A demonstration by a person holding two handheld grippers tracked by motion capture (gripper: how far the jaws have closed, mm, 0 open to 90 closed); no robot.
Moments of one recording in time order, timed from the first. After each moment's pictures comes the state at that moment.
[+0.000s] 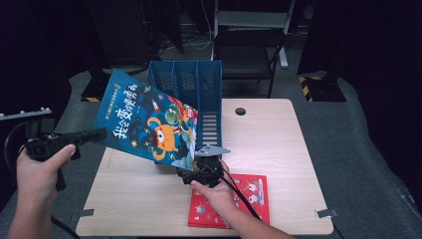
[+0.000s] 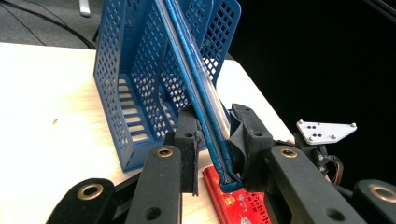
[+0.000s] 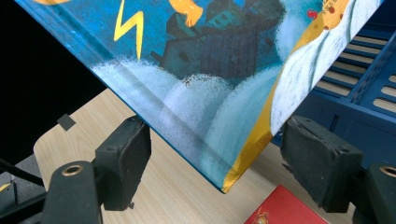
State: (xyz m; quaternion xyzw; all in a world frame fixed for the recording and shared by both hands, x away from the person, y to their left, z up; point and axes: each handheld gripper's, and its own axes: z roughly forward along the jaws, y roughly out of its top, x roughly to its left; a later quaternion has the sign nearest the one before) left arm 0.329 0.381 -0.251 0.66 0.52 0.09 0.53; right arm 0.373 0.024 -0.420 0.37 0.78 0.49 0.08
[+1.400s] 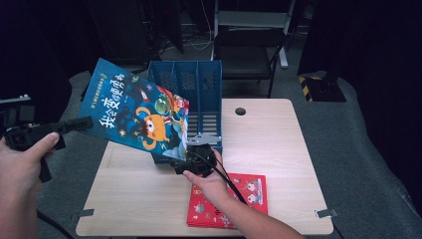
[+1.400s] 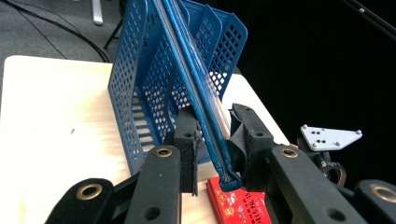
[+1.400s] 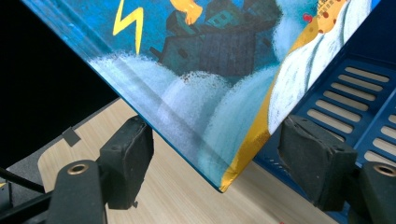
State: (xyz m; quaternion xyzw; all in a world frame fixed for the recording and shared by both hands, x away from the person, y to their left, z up) left arm 0.331 0.400 -0.220 0.65 0.54 0.10 0.53; right arm 0.385 0.043 -0.387 0.36 0.79 0.50 0.09
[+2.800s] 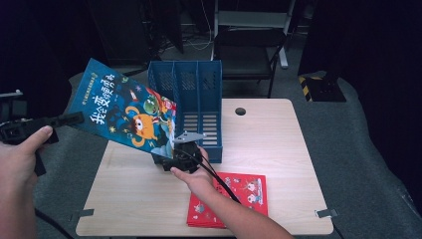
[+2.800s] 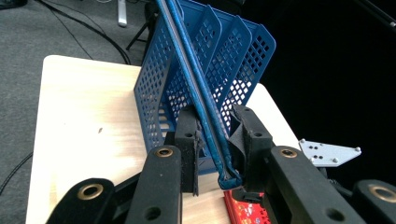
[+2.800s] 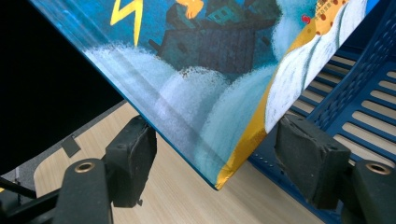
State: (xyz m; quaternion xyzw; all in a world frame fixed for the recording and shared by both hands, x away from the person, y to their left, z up) left arm 0.344 0.419 -0.222 0.62 0.57 0.12 0.52; right arm 0.405 0.080 -0.407 0.35 0.79 0.50 0.07
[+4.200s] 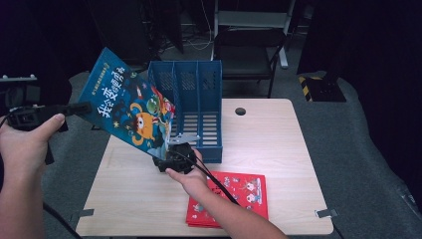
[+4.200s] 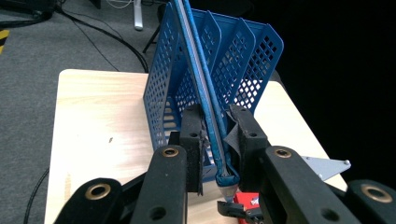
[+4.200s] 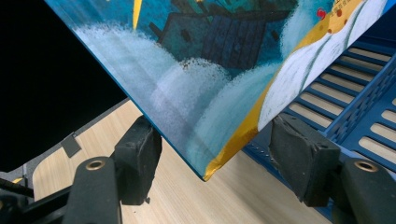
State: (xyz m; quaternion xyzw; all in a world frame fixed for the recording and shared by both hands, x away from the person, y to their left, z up) left arm 0.353 0.385 -0.192 0.64 0.58 0.15 0.48; right arm 0.412 0.096 -0.424 0.34 0.79 0.50 0.06
